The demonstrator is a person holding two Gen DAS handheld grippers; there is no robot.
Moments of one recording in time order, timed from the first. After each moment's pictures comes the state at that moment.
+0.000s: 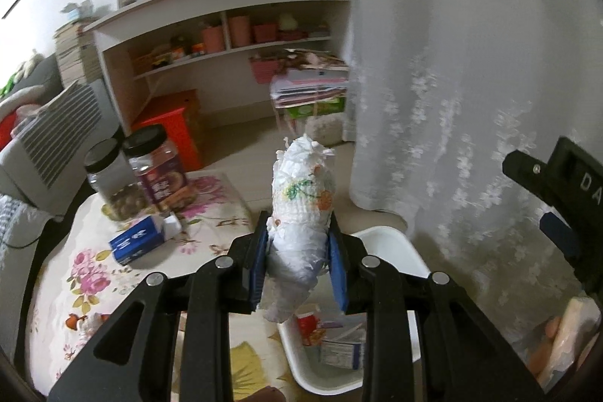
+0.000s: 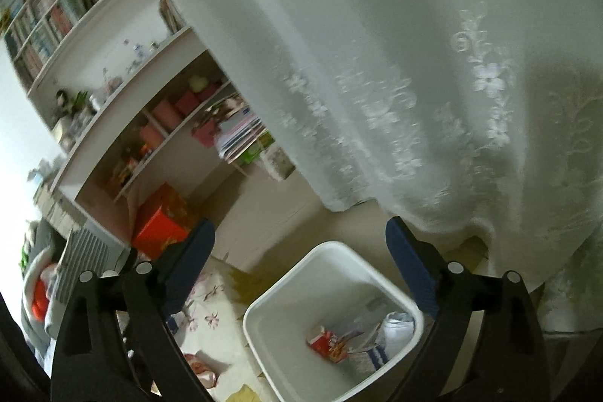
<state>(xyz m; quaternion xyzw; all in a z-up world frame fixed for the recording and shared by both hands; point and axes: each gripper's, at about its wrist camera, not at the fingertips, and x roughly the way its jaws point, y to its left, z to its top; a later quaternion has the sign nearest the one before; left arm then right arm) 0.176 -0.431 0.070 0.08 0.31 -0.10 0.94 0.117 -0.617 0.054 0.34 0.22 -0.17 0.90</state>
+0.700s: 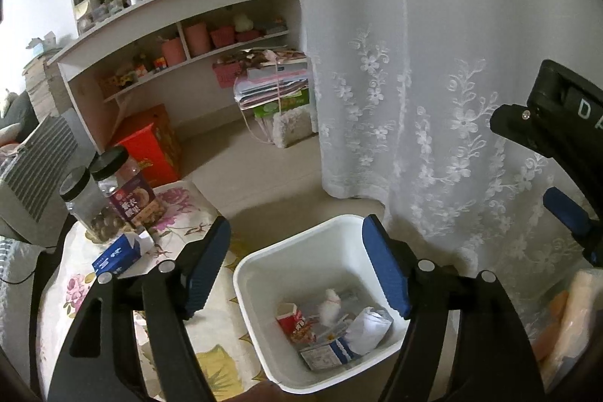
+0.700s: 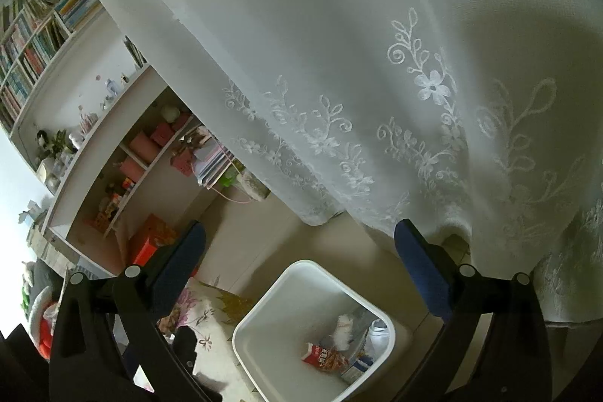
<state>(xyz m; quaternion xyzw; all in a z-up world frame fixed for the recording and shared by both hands) 0.164 -0.478 0.061 0.13 0.30 -0.14 0.93 0.102 -0.647 0.051 0.37 0.21 -0.21 0.88</state>
